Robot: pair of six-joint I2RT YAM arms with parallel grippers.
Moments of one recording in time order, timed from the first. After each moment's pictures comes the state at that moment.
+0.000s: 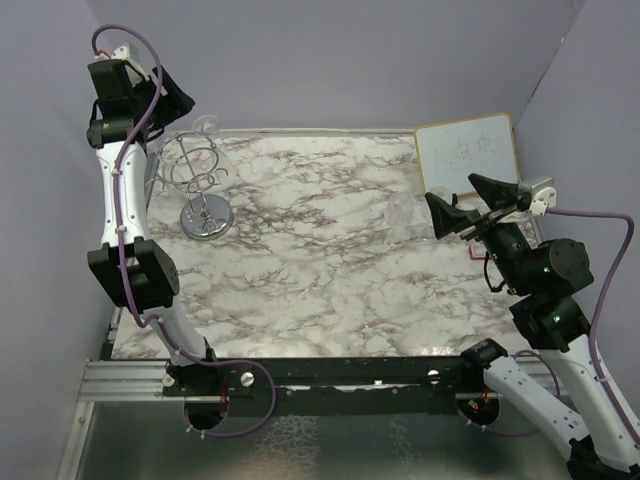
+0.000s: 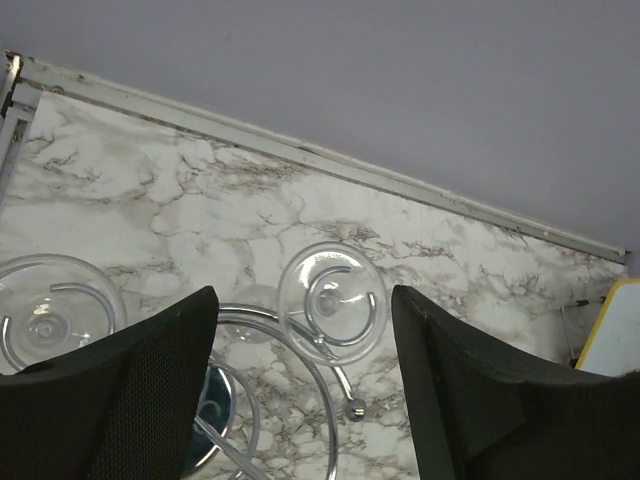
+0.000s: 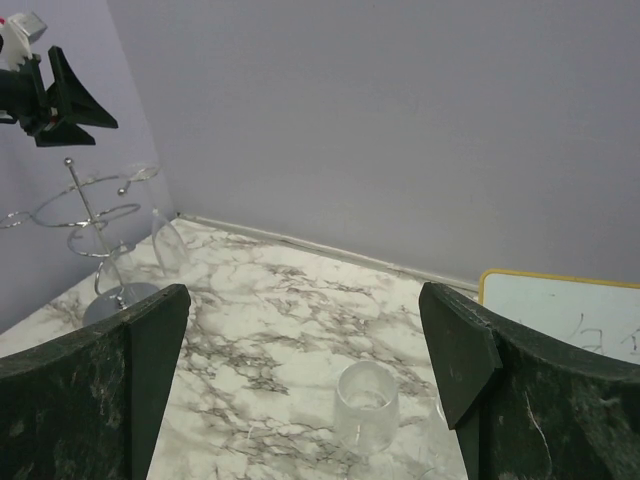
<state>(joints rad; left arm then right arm) 0.21 1.79 2.00 -0.59 0.31 -0.38 0.46 0.59 0.88 0.00 0.00 0.04</state>
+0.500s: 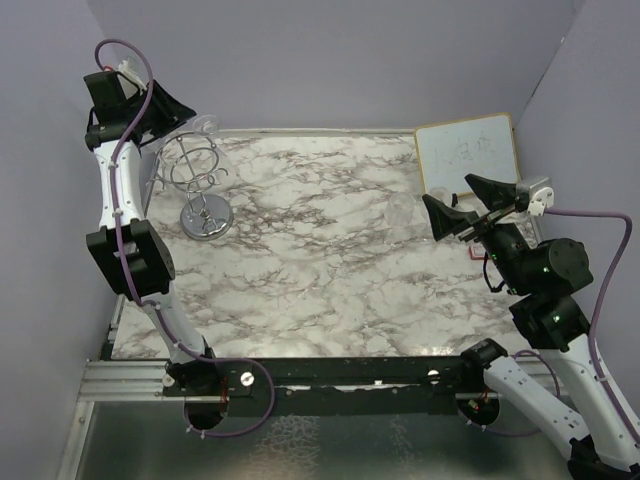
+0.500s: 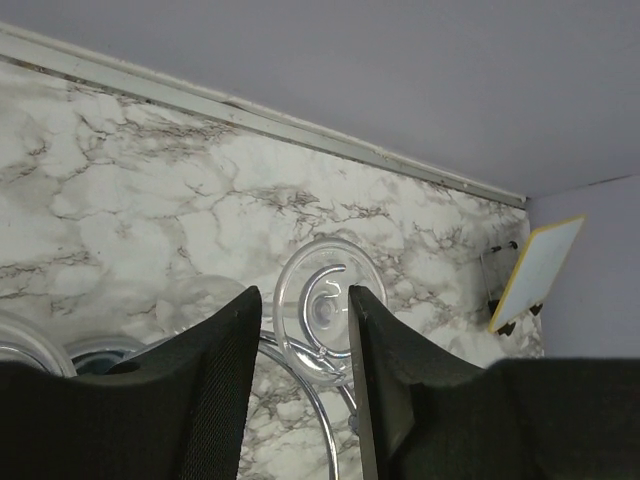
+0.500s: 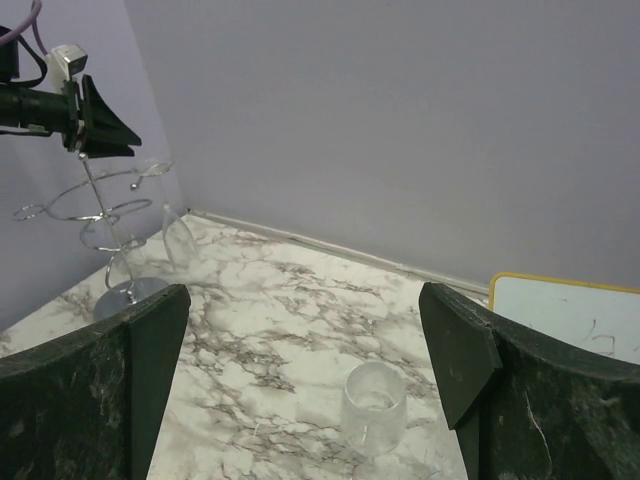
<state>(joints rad) 0.31 1.94 2.00 -0.52 0.64 -0.49 0.47 0.59 0.88 0.00 -0.03 0.04</state>
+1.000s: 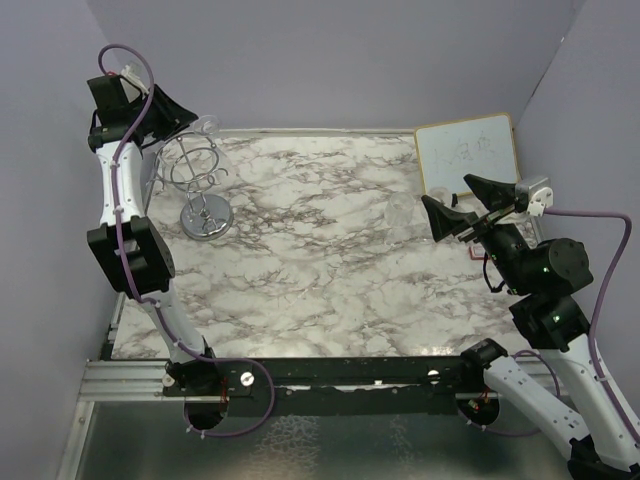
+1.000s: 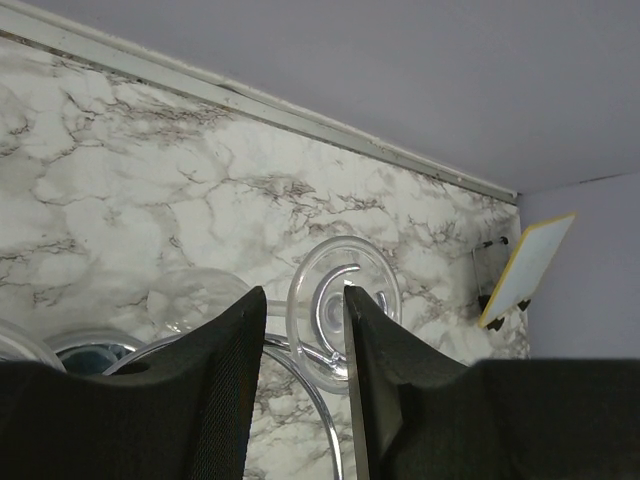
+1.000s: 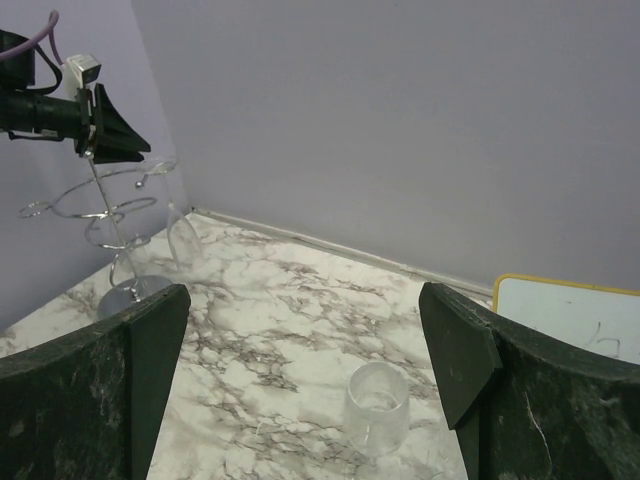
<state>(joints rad) 0.31 1.95 1.98 -0.50 0.67 -0.52 0.47 0.59 0.88 0.00 -0.04 0.04</state>
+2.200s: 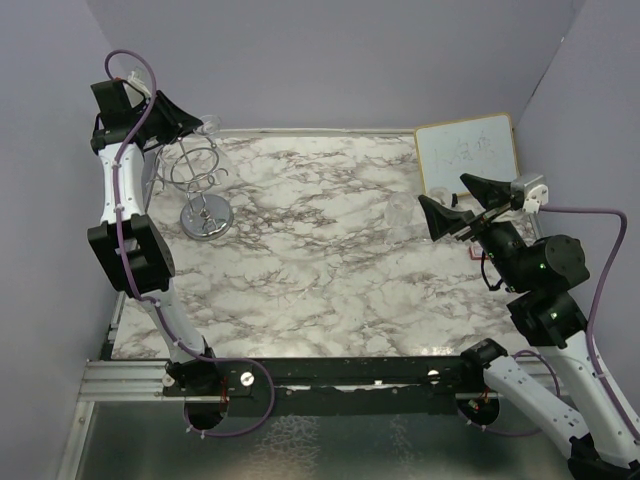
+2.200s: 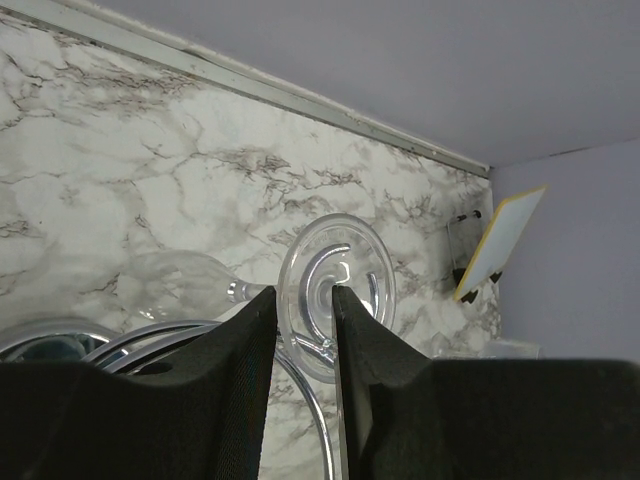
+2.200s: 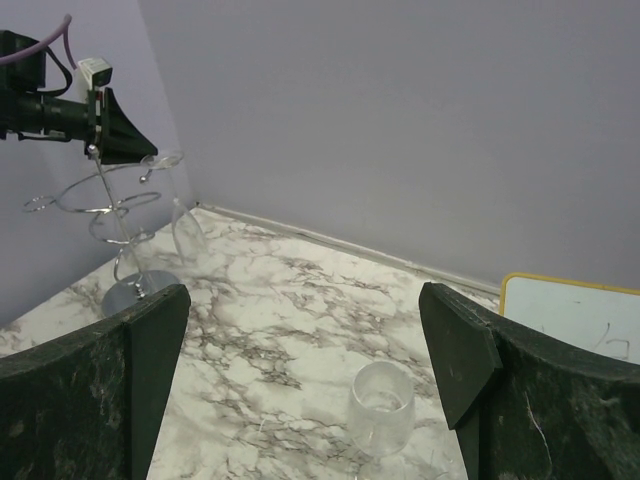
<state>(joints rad) 0.31 1.96 1.95 -0.49 0.75 -0.53 0.47 0.61 0.88 0.00 -0.06 0.04</state>
